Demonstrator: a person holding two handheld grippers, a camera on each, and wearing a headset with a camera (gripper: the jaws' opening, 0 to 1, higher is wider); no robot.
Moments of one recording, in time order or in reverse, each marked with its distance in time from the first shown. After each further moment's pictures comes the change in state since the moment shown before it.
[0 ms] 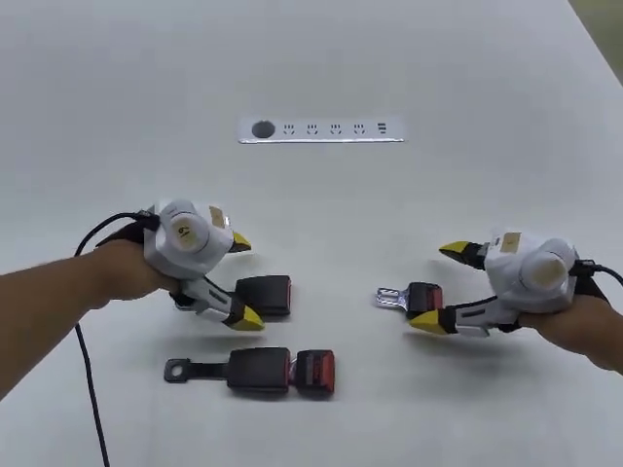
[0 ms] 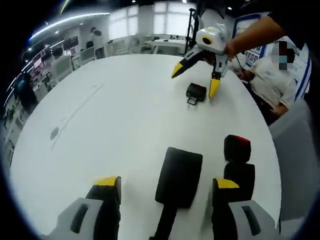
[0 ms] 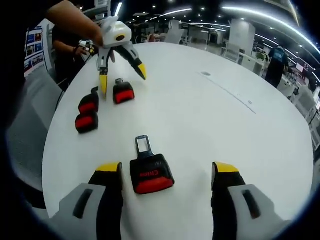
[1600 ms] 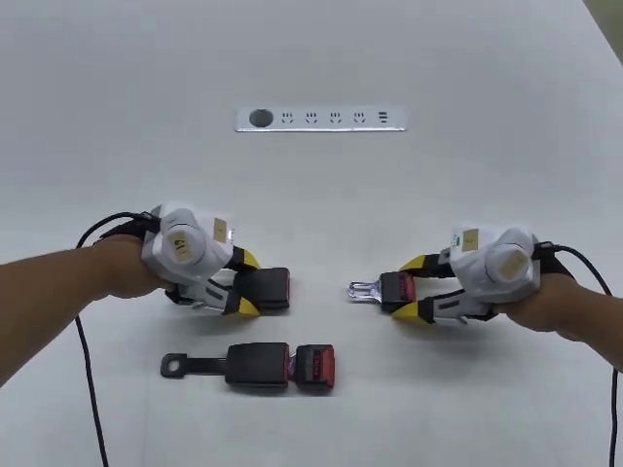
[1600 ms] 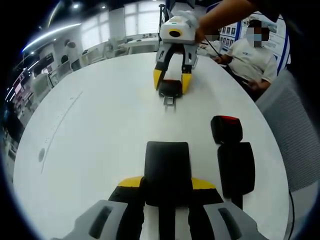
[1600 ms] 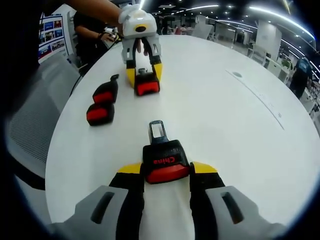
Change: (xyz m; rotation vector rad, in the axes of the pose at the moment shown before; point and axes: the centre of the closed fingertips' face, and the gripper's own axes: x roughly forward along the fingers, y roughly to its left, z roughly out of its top) left arm 0.018 -0.019 -0.011 0.249 0.037 -0.127; right arm 0.030 0.039 0.001 -0.163 0.085 0.217
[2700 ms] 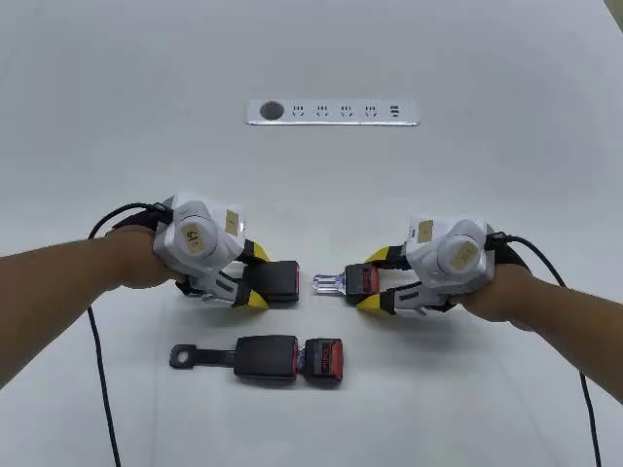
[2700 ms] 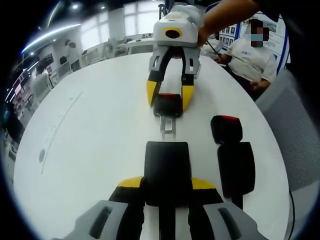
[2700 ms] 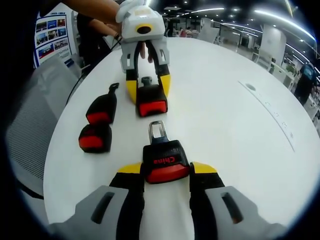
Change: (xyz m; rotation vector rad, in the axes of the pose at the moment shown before) left arm 0.000 0.005 -0.004 0.005 0.000 0.000; right arm 0.037 0.007 0.044 -0.032 -0.023 0.027
